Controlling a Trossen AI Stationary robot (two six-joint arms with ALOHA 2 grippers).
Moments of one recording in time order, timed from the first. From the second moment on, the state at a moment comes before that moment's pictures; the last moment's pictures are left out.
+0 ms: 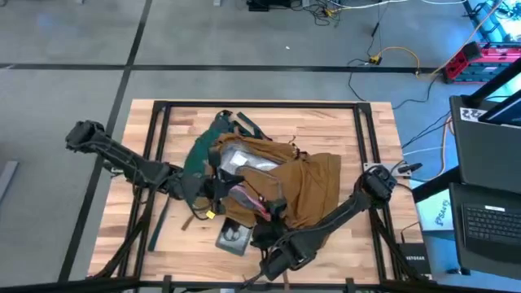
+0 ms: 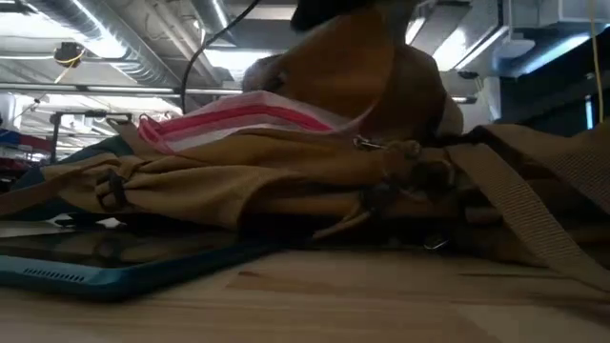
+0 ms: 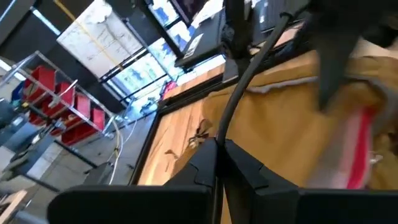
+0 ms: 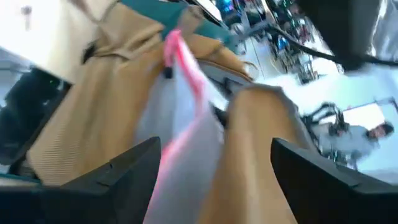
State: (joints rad) left arm -0.43 1.26 0.85 0.14 -0.73 0.41; right arm 0.62 2.21 1.93 -1.08 1.12 0.39
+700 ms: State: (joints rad) left arm -0.45 1.26 0.63 0.54 -0.60 0.50; right arm 0.50 2.21 2.03 -1.45 0.86 0.76
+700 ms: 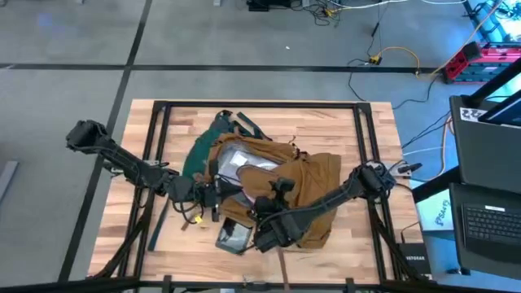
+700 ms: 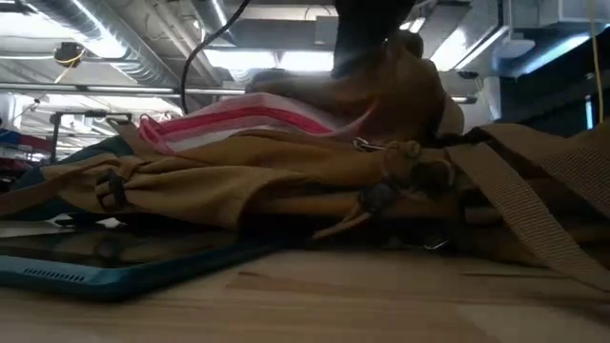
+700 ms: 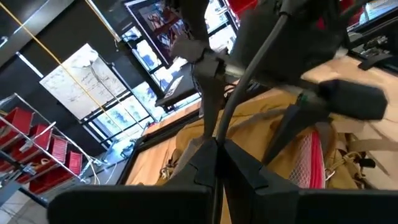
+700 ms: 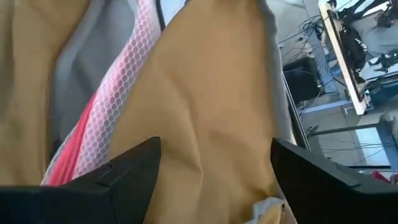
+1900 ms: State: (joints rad) left arm -0.29 1.26 0.56 0.65 -0.33 0.43; right arm 0.74 2.19 1.97 -0.63 0.68 0.14
